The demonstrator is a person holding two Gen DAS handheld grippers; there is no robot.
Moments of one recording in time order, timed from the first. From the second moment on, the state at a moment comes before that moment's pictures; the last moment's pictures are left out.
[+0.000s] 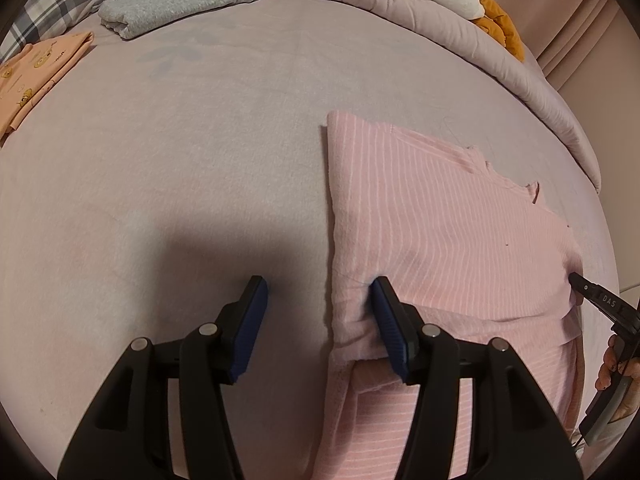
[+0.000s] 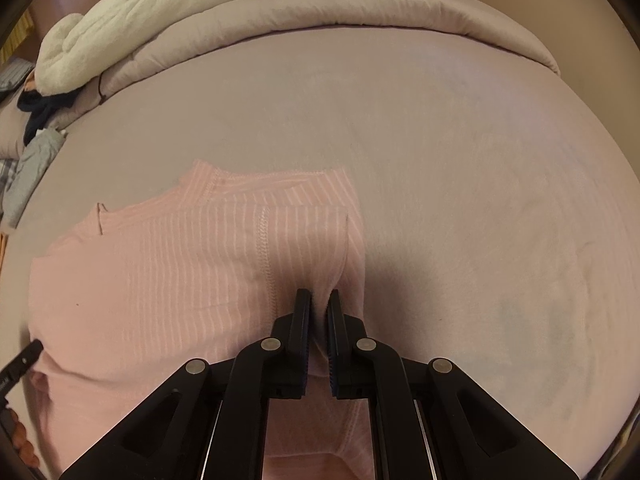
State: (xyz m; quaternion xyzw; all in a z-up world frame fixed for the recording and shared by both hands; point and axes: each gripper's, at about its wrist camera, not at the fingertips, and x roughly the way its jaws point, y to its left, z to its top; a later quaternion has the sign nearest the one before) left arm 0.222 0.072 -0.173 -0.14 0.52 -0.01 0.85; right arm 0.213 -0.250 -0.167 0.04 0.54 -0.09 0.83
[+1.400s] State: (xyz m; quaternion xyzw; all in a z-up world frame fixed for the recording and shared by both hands) left arm 0.223 0.067 -0.175 -0.13 0.51 -0.01 0.85; right arm 0.203 -0.248 -0.178 0.04 0.51 -0.09 0.85
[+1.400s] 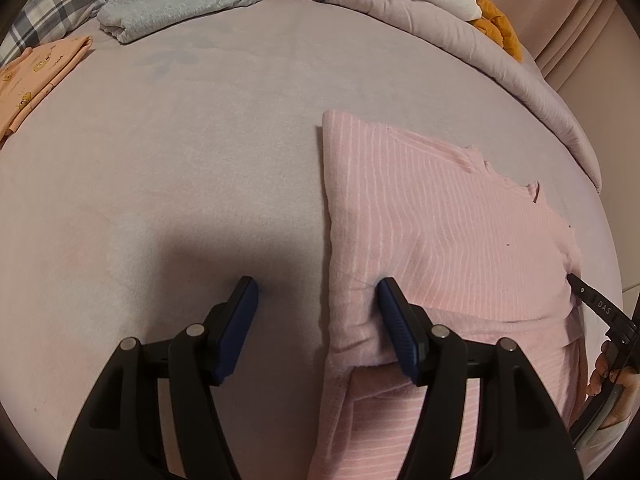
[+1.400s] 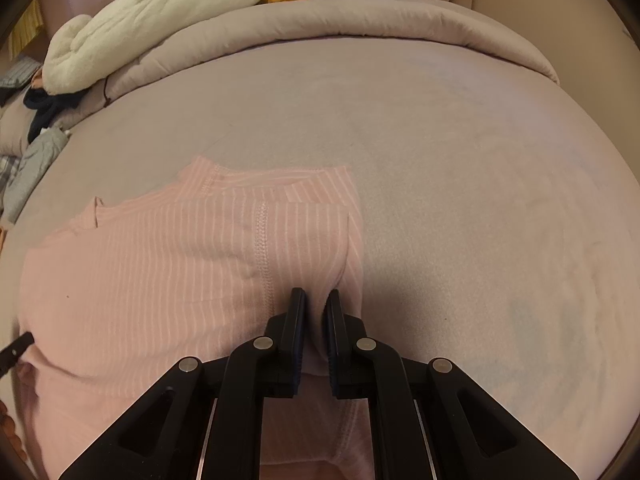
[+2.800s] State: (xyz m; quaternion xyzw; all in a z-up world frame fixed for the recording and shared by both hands) left arm 0.067 0.071 -0.160 -0.17 0.52 -0.04 0.84; right arm -0.004 -0.271 -0.153 0.11 0.54 -0.06 0.83
